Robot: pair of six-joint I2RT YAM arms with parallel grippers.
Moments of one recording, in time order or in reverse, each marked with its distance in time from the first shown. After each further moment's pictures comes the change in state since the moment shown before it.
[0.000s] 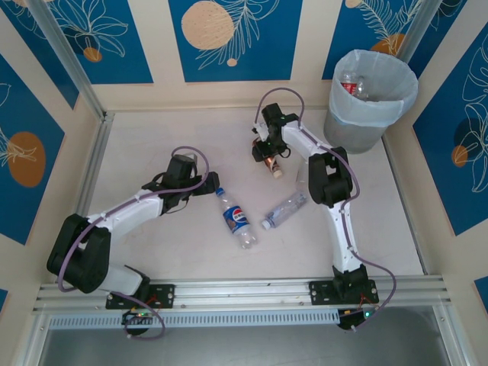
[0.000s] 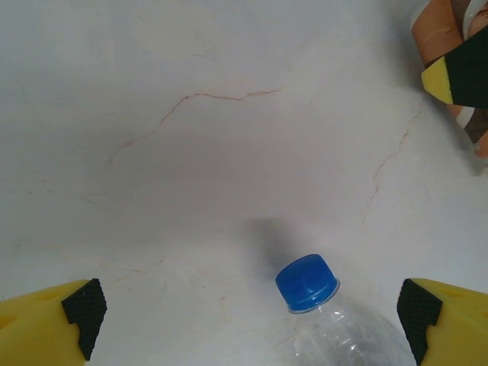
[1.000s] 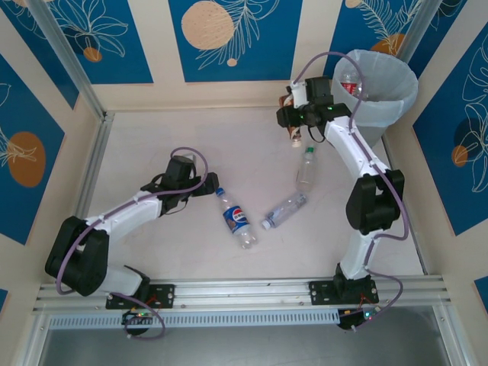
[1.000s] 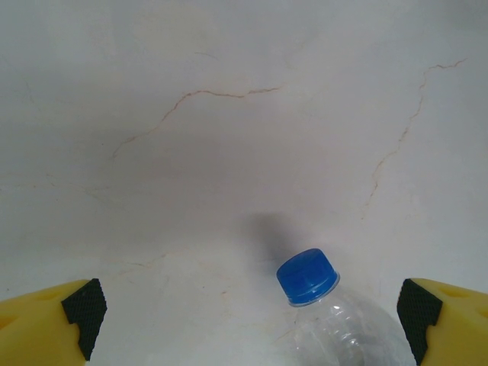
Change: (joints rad) left arm 0.000 -0.019 -0.013 -0.002 0.000 -0.003; right arm -0.155 -0.537 -0.295 0.295 -0.045 0.081
